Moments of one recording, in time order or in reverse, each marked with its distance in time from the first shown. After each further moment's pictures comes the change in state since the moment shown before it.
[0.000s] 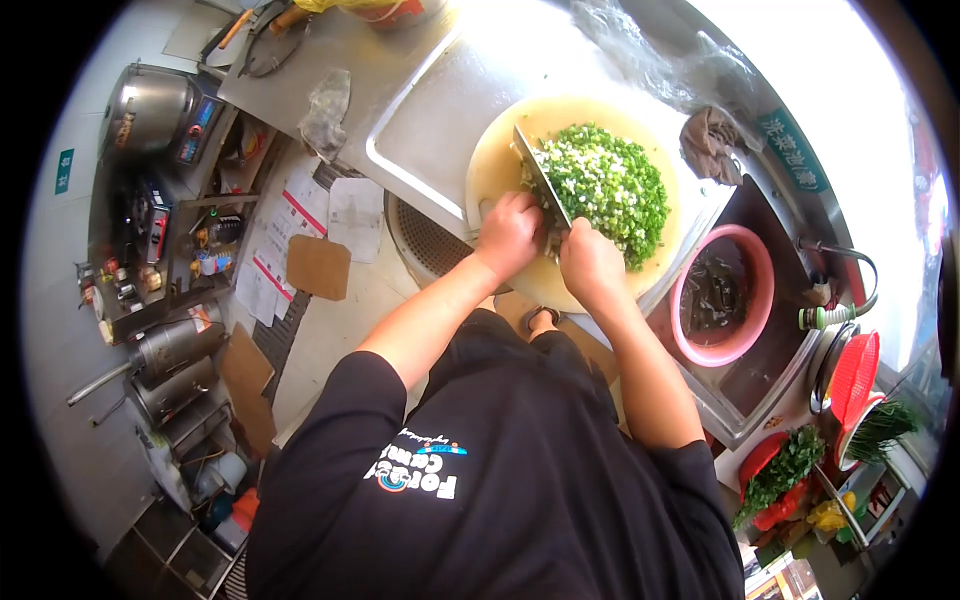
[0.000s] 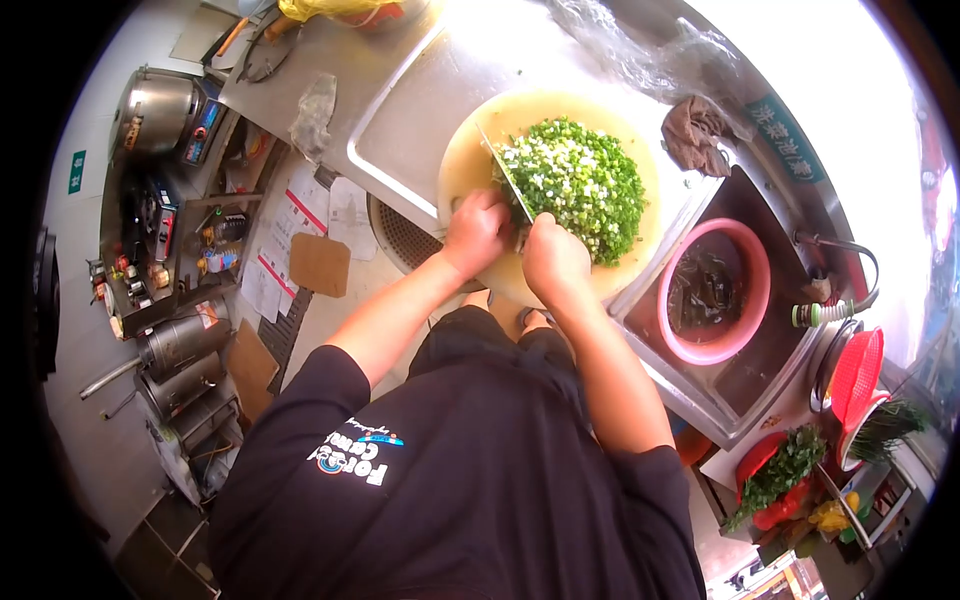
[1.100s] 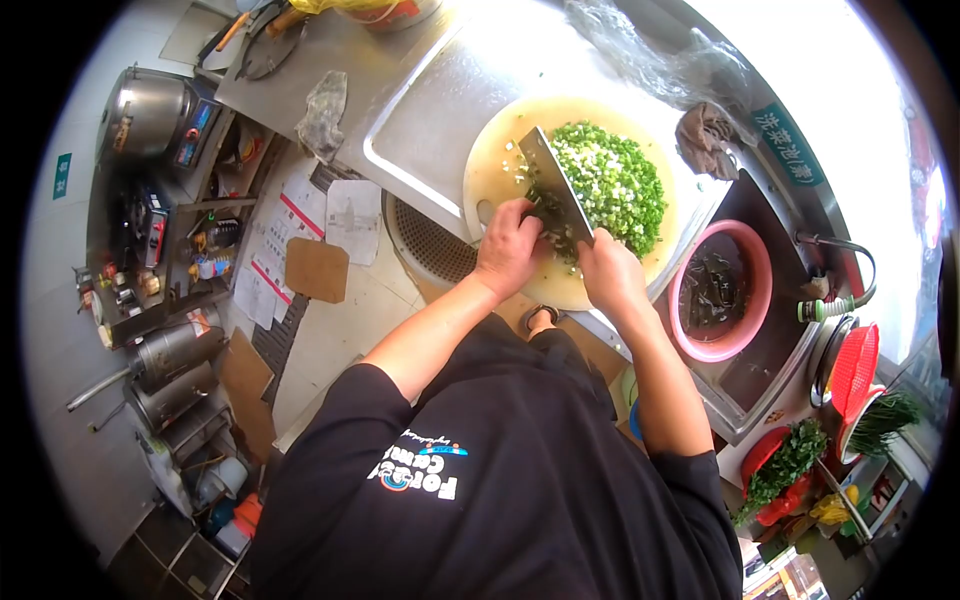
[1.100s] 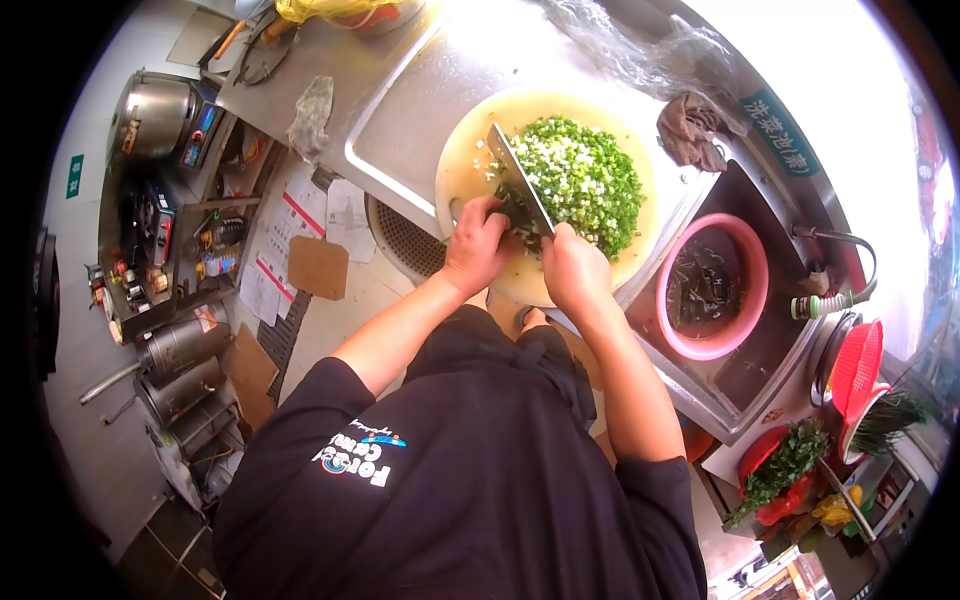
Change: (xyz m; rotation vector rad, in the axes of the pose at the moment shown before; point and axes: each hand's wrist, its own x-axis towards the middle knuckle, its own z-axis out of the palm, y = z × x) left_hand -0.023 0.021 -0.007 0.037 0.001 -0.049; right_hand -0.026 0.018 -0.020 0.088 0.063 -0.051
